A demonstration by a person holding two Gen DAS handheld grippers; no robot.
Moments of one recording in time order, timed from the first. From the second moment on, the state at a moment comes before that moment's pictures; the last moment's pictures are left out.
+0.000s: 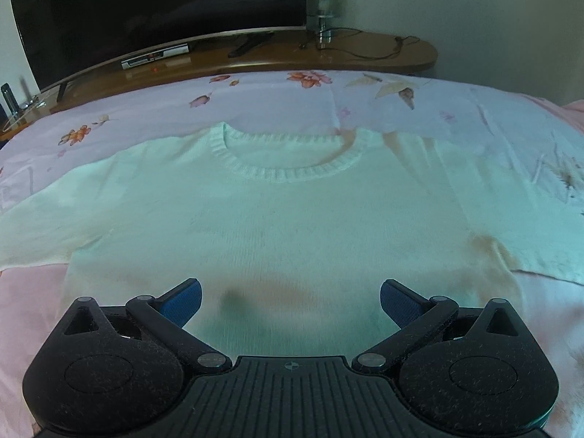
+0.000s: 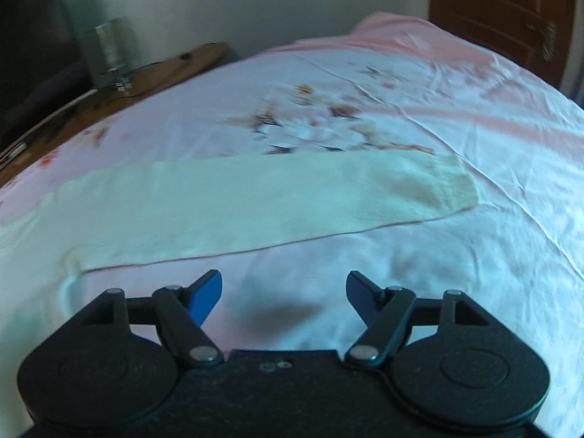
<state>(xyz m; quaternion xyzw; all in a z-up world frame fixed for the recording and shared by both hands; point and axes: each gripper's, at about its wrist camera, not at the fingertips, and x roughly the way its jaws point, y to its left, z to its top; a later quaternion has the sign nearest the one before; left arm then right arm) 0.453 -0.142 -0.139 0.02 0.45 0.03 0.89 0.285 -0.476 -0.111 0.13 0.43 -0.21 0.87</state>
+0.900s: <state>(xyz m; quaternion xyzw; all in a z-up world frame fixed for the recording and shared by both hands) 0.465 -0.053 -0.134 -0.03 0.44 0.07 0.90 0.364 -0.429 -0.078 0.07 0.29 -0.14 0.94</state>
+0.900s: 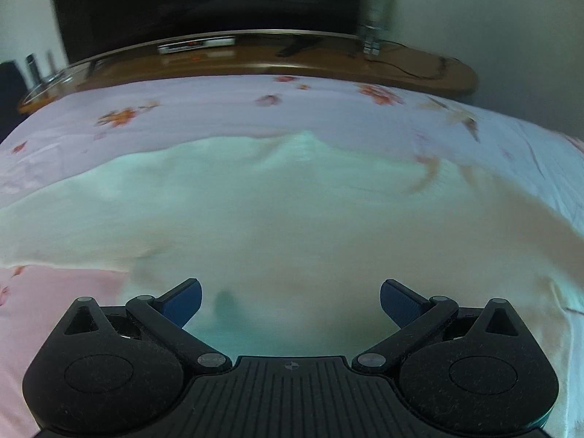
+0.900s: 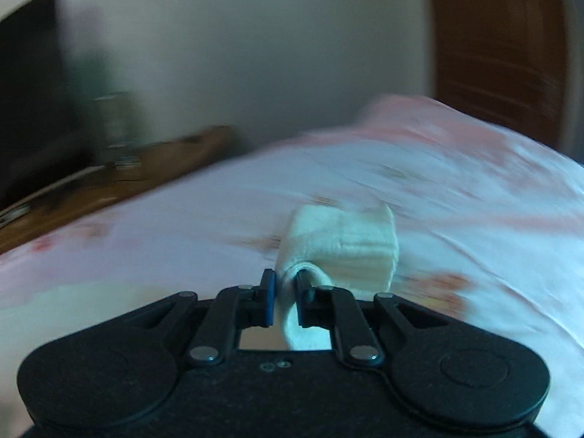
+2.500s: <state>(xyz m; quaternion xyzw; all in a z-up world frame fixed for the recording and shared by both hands) 0.483 -0.069 -0.162 -0.16 0.41 -0.03 0.90 0.347 -0.312 -0.145 0.00 0.40 -0.02 0.92</state>
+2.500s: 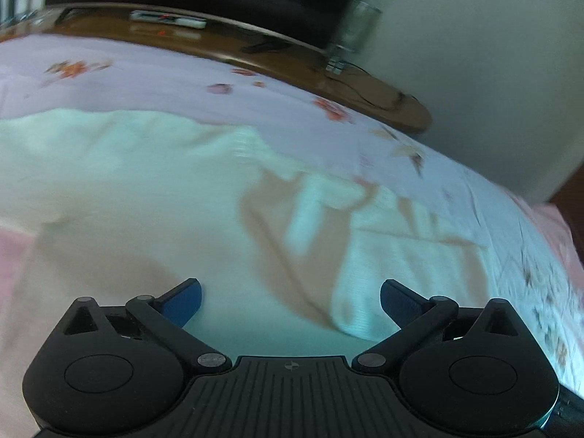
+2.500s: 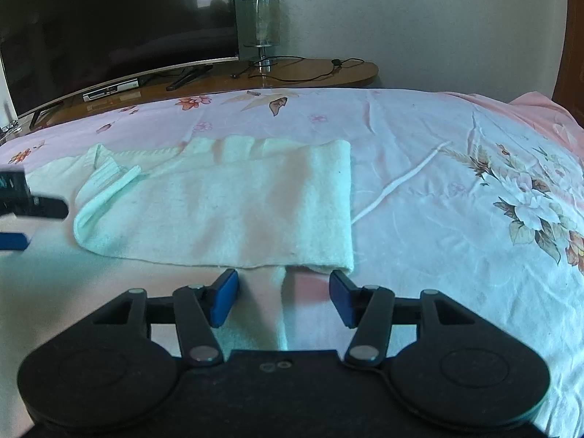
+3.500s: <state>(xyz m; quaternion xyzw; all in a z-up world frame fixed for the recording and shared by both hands) 0.476 0.002 -0.147 -0.26 0.29 -0.01 0.92 0.349 -0.316 -0.147 0.01 0.40 -0.06 0.92</state>
